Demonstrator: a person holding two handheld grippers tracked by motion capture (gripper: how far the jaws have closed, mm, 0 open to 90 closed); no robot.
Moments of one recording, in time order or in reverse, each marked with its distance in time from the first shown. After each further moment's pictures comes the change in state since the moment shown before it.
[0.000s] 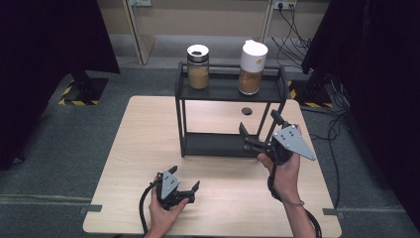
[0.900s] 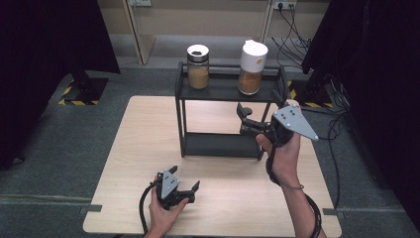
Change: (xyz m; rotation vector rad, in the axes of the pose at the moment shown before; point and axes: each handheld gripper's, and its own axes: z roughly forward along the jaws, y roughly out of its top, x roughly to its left) left arm 0.001 0.001 0.001 0.005 -0.002 -0.002; right arm 0.001 0.037 0.024 -0.047 0.001 -0.001
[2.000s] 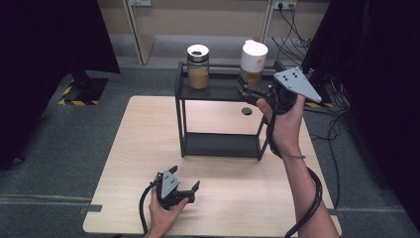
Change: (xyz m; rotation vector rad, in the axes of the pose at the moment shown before) left arm 0.001 0.000 0.000 0.000 -0.002 -0.002; right arm -0.013 0.052 0.048 0.012 -0.038 -0.007
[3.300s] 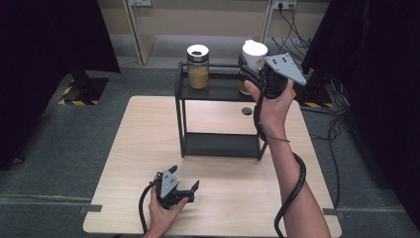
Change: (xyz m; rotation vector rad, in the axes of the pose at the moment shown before) left arm 0.002 0.000 0.000 0.001 -0.002 0.000; right arm 0.014 0.008 0.044 0.036 -0.107 0.015
